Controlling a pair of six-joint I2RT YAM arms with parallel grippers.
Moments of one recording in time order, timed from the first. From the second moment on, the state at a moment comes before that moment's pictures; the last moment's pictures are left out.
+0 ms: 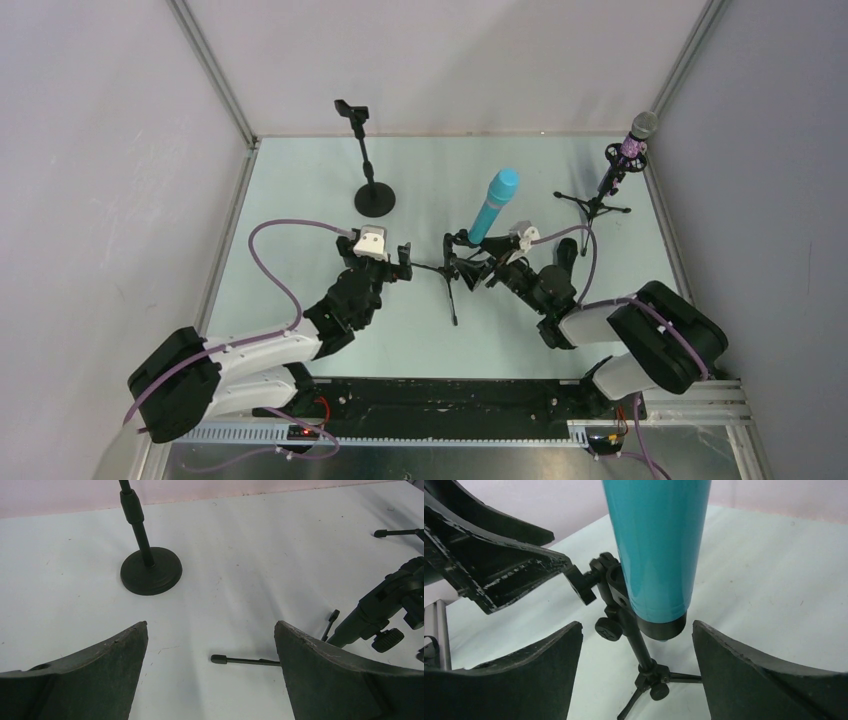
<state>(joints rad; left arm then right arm) -0.87 1.09 0.35 0.67 -0.67 -0.07 0.66 1.46 0.27 1.35 -0.15 0.26</state>
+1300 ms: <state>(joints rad) -0.68 1.12 0.45 0.59 -0.25 -0.12 0.64 0.65 0.13 0.55 0.03 0.26</state>
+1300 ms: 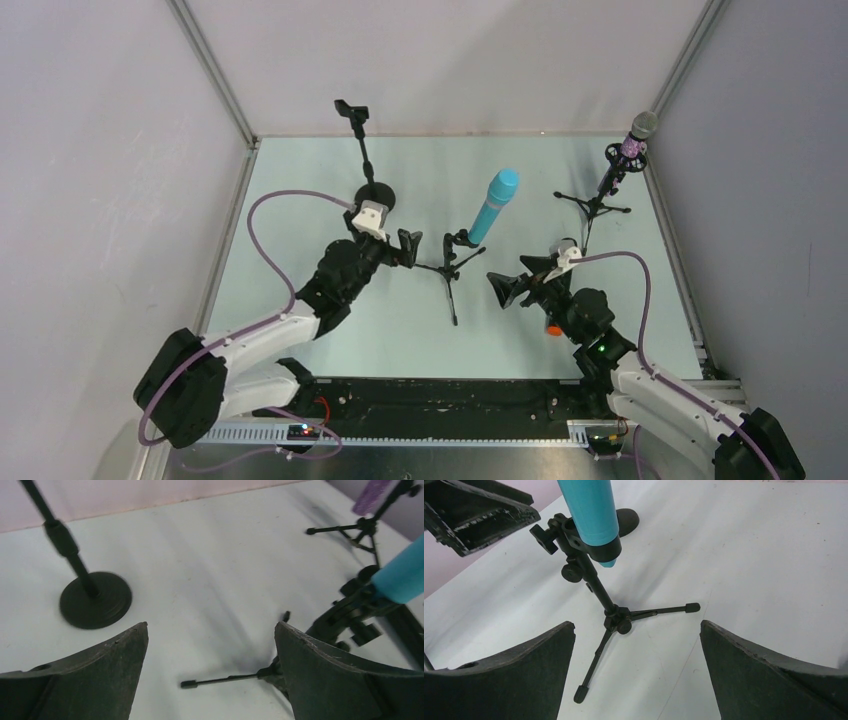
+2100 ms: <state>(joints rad) -0.56 1.28 0.73 0.55 0.69 -0.10 0.62 0.66 0.13 0.55 0.02 0.26</state>
